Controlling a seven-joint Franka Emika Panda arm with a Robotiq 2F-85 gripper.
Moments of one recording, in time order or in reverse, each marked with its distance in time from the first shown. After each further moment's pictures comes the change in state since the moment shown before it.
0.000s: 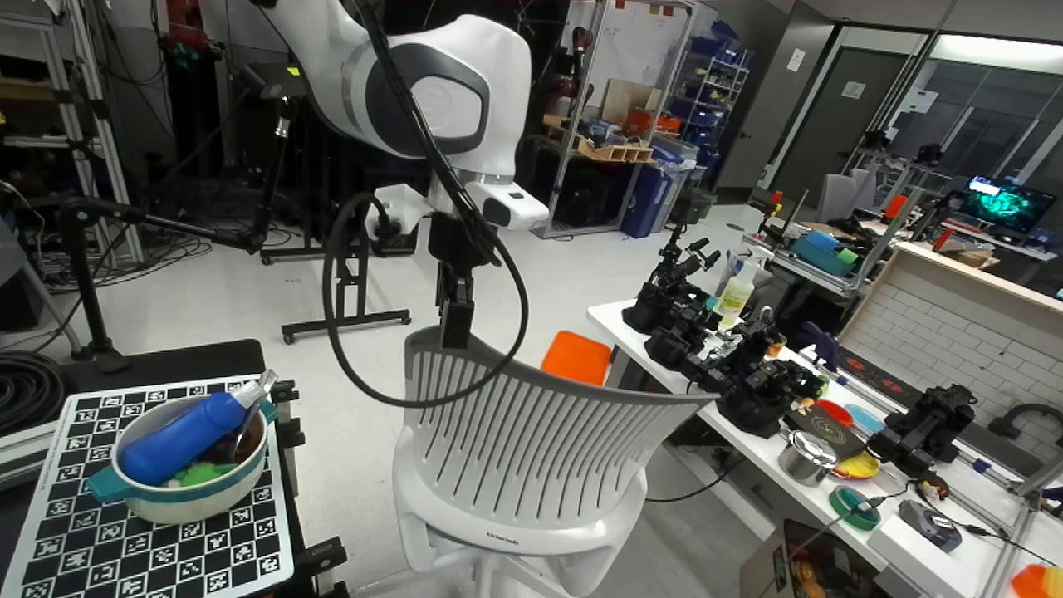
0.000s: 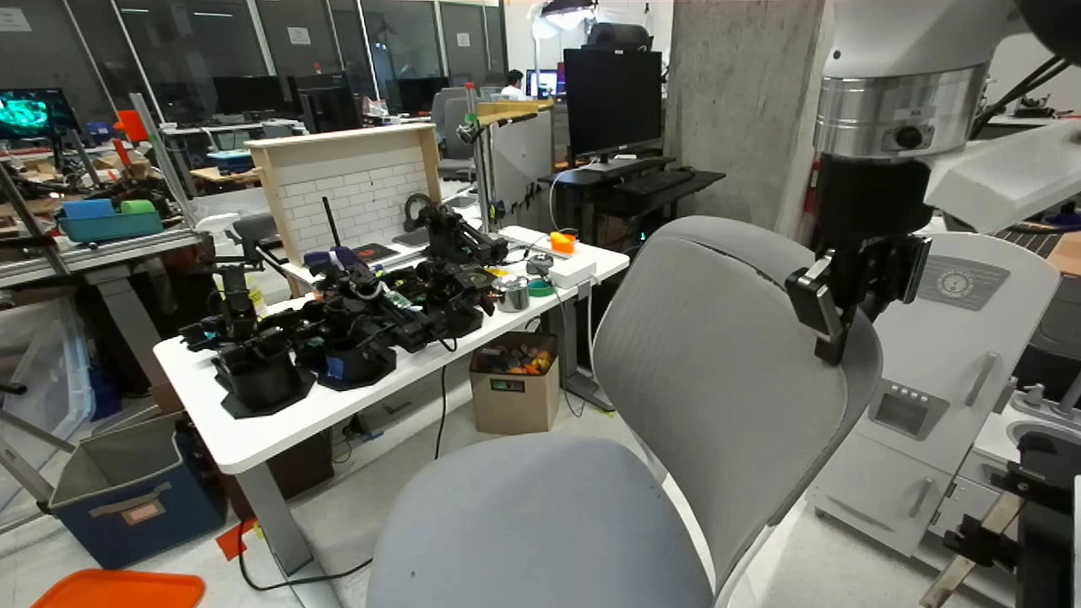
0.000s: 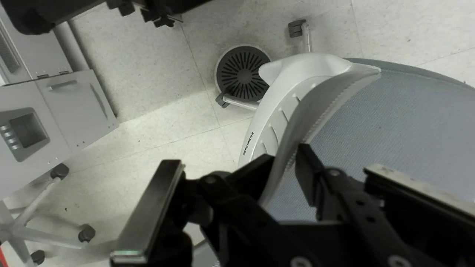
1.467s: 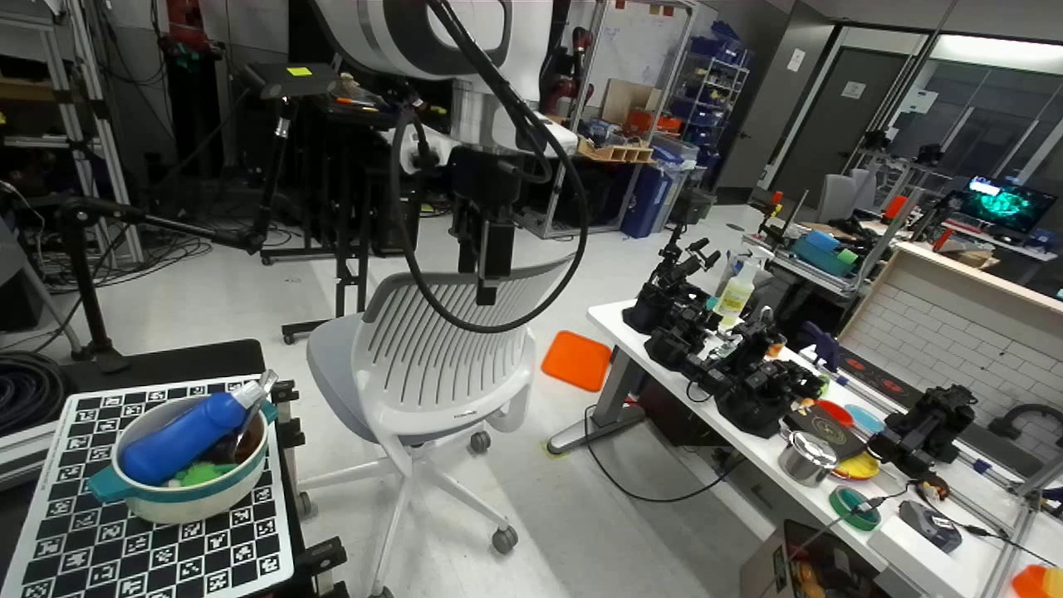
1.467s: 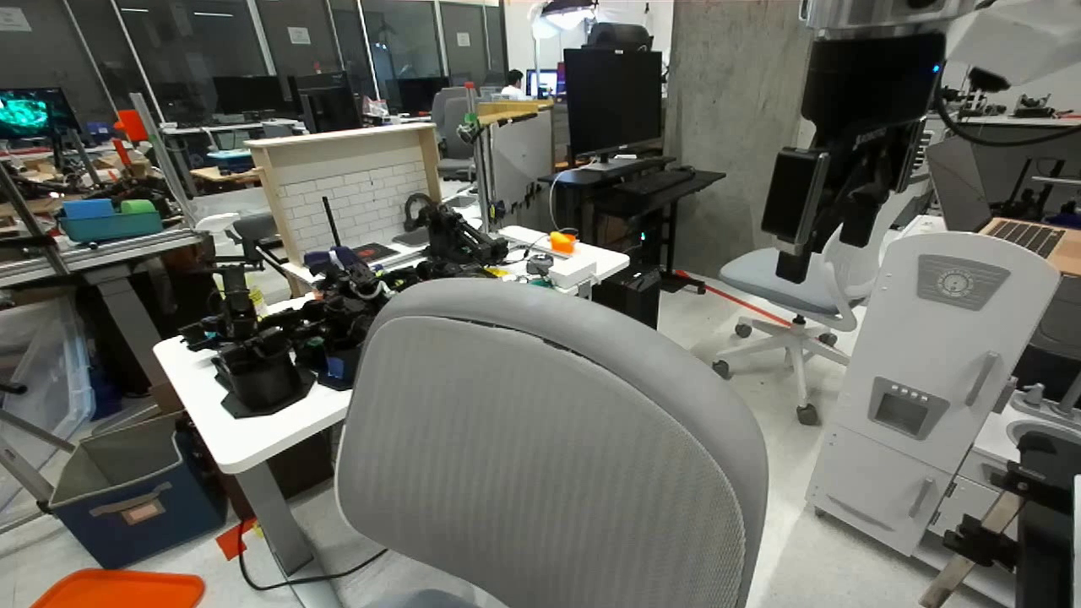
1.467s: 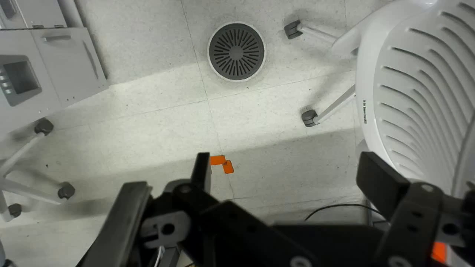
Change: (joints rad) arm -0.039 -0.071 0.040 0.100 0.011 -0.110 -0.145
